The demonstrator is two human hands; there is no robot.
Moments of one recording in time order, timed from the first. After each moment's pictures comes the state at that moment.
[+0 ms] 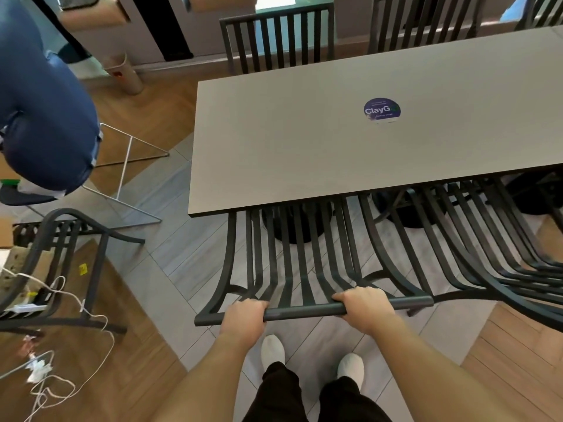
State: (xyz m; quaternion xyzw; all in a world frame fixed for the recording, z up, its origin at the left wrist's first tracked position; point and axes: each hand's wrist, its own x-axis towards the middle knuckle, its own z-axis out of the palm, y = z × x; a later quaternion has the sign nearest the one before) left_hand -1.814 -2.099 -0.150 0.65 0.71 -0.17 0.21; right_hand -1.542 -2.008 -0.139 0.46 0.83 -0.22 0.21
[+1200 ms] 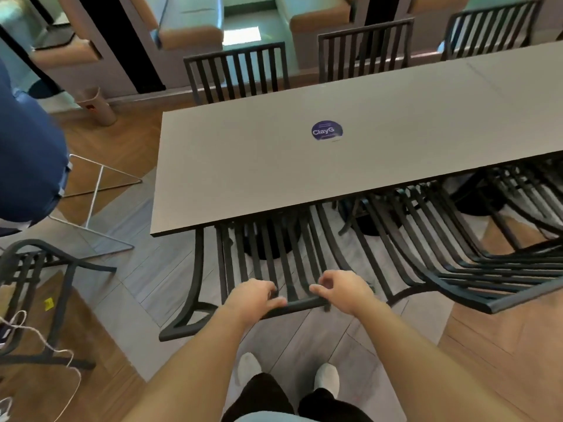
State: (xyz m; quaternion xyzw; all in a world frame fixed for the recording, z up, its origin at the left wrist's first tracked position) left_hand -1.710 -2.032 -0.080 0.64 0.66 -0.12 0.37; right_hand -1.467 -1.990 -0.075 0.60 0.68 -0.42 0.06
